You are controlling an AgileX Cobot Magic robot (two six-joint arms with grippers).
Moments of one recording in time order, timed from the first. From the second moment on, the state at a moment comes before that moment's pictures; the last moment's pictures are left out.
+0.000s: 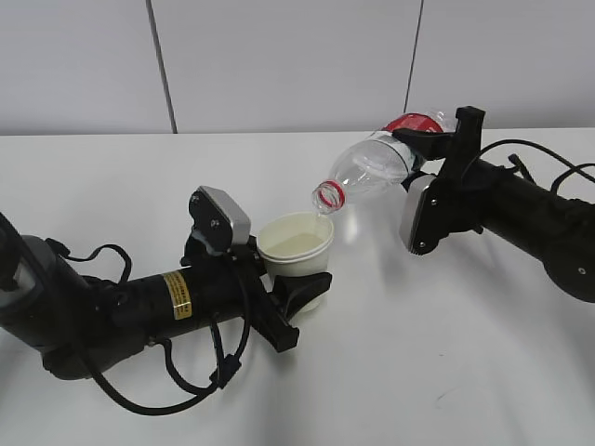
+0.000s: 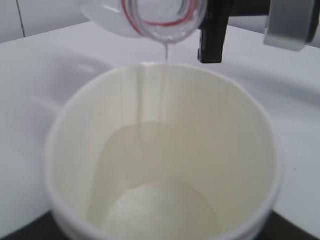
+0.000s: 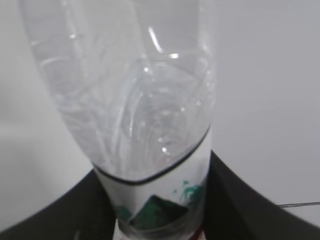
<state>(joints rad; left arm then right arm) -0.52 2.16 -0.77 0.59 -1.13 -0.22 0.10 2.04 -0.85 -0.44 -1.09 -1.26</state>
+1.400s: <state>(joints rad) -0.52 2.16 -0.77 0.46 -1.11 -0.22 0.10 2.04 -0.84 -0.20 -0.96 0.05</state>
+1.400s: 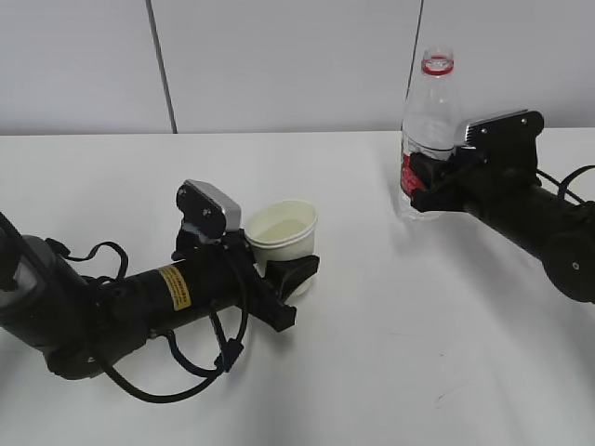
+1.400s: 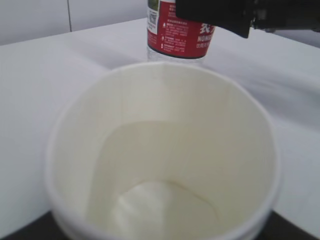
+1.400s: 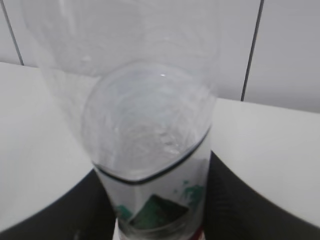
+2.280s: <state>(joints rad) -0.36 2.16 -0.77 0.37 -1.06 -0.18 0.10 2.04 -0.84 -0.22 -0.87 0.24</state>
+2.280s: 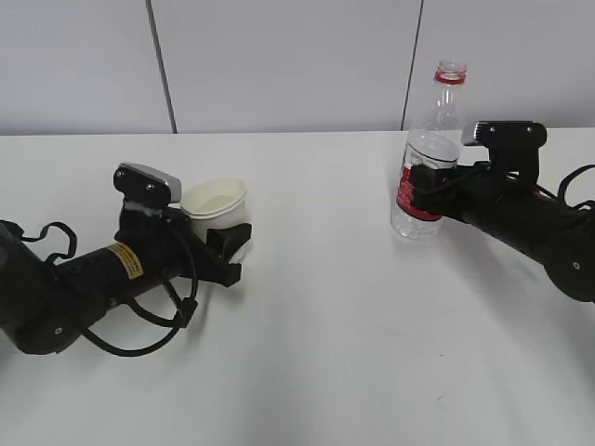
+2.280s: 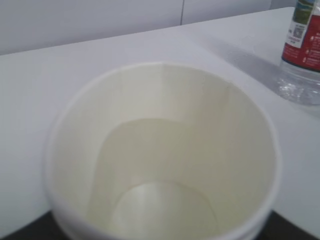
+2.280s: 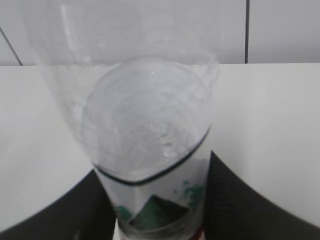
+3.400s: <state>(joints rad) -0.27 2.22 -0.77 0.19 -1.12 -0.07 0.10 2.04 -0.84 -0.26 -0.87 0.25</state>
